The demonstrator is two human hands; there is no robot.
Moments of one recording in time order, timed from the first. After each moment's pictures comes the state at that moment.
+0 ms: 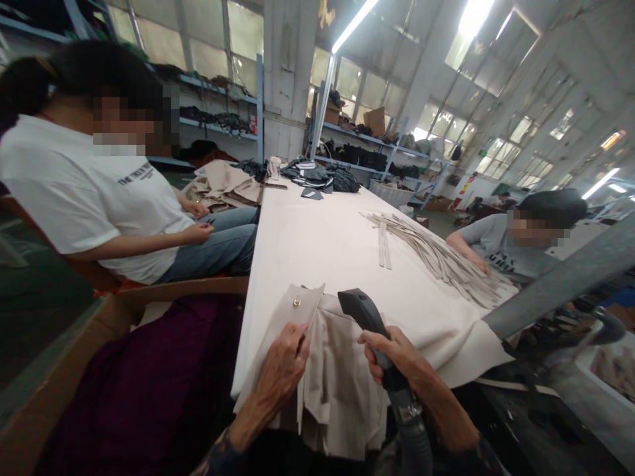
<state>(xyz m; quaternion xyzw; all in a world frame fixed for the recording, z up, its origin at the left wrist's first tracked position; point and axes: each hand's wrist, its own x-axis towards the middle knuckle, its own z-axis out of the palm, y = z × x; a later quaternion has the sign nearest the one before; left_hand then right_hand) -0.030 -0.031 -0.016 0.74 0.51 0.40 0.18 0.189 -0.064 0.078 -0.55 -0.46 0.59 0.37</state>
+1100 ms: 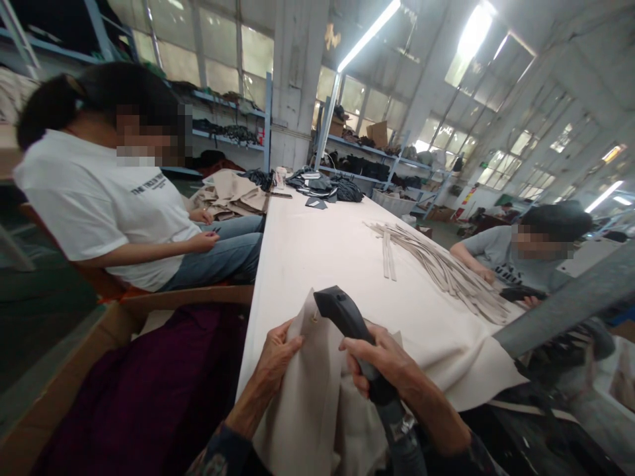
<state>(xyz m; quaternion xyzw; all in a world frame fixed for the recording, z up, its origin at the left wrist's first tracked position) -0.038 -0.006 0.011 0.37 0.35 0.53 0.68 0.147 -0.047 0.104 -0.48 -0.52 0.62 0.34</state>
